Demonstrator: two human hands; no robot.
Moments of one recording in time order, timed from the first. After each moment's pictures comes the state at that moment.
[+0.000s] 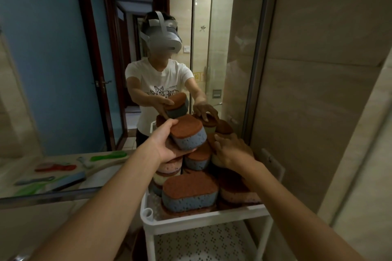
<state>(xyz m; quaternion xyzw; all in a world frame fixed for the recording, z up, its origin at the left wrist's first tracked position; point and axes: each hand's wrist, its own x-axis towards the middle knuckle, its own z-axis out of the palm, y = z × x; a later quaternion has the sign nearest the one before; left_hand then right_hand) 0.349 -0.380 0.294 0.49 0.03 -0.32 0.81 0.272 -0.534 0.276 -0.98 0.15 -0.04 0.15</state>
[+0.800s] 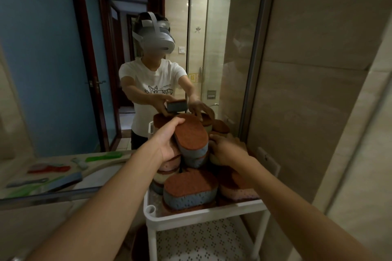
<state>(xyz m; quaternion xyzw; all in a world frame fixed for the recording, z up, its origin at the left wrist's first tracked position) 0.333 -0.381 0.300 0.56 -0.02 -0.28 0.78 0.273 -0.525 0.279 -0.99 0.13 -0.04 0.07</state>
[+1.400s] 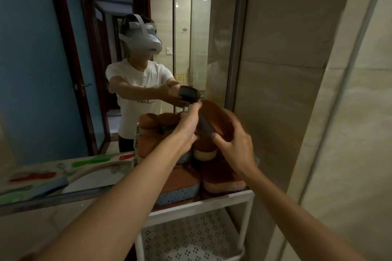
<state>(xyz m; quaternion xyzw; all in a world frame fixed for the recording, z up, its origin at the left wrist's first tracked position) 0.301 -0.453 0.321 0.62 -0.14 -0.21 0.74 0.208 -0.540 0.281 -0.83 0.07 -0.39 0.39</state>
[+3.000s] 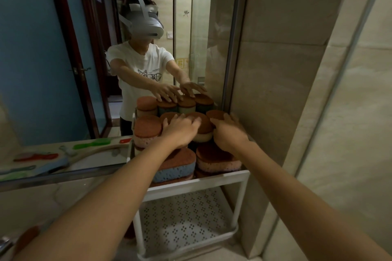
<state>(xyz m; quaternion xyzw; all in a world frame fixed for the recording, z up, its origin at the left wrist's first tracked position) 0.301 -0.436 0.277 0.94 -0.29 -0.03 0.16 0.229 -0.555 0.274 -0.98 0.15 -0.07 0.06</state>
